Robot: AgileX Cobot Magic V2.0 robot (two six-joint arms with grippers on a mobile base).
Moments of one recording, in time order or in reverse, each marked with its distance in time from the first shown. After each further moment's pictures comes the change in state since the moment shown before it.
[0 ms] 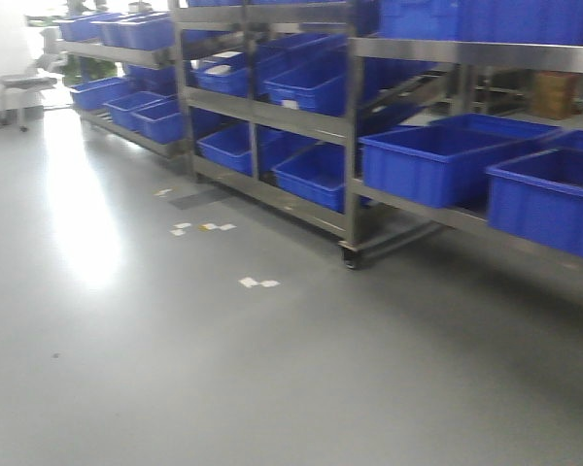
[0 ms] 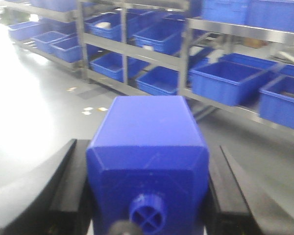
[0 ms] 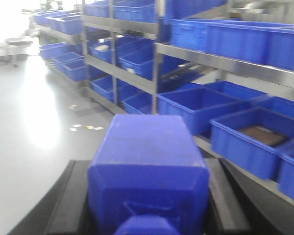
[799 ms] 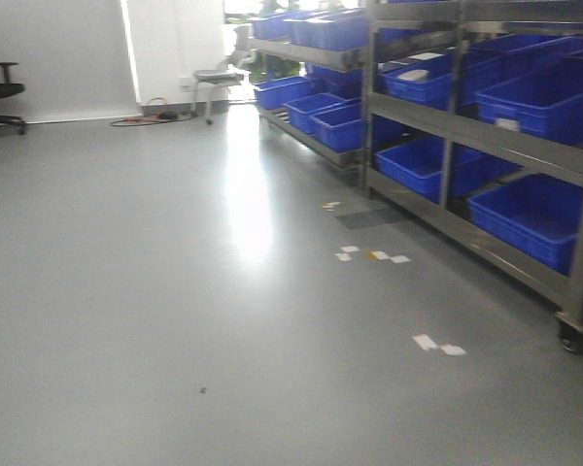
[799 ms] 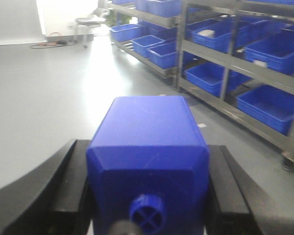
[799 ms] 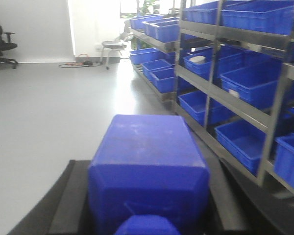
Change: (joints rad) left arm 0.000 0.000 0.000 0.000 0.000 0.000; right arm 0.000 0.000 0.000 0.000 0.000 0.000
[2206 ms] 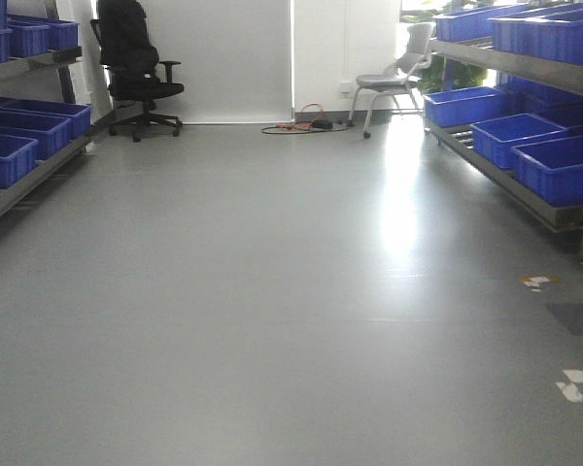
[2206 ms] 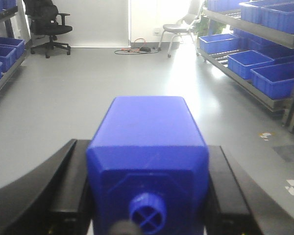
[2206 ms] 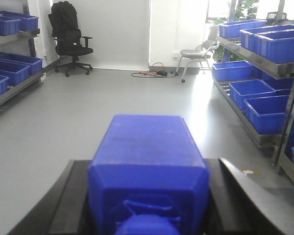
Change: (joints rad) left arm 0.000 0.000 0.000 0.000 0.000 0.000; right arm 0.000 0.000 0.002 0.000 0.000 0.000
